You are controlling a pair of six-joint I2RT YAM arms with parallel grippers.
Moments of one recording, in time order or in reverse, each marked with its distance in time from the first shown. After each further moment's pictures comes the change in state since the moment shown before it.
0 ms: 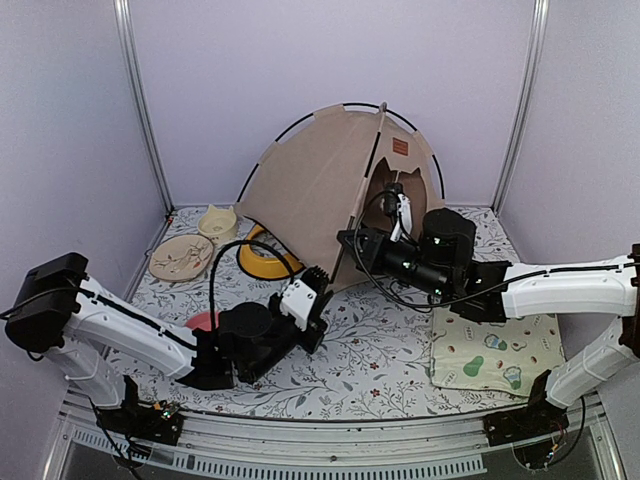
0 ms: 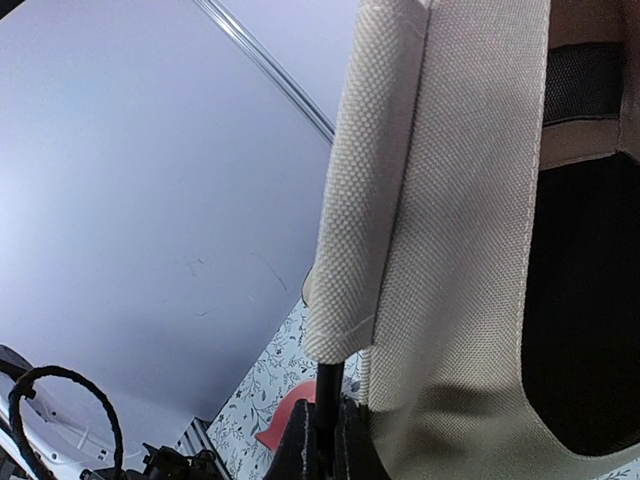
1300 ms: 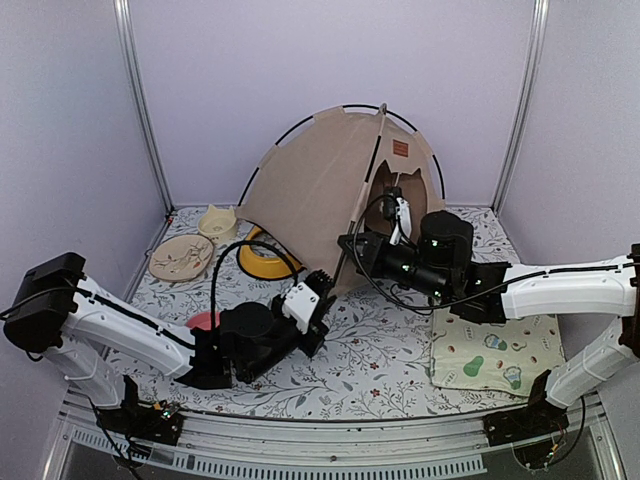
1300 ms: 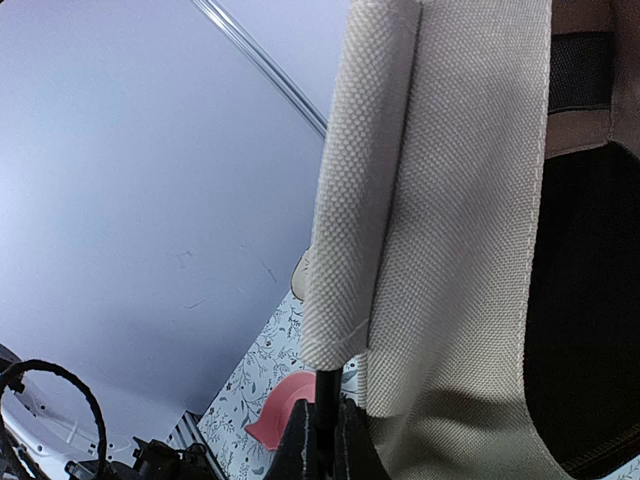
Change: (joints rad) left arm 0.000 -0.013 0.001 -0.050 0.056 -0.008; right arm 0.000 0.002 -0.007 -0.021 0.006 -0.001
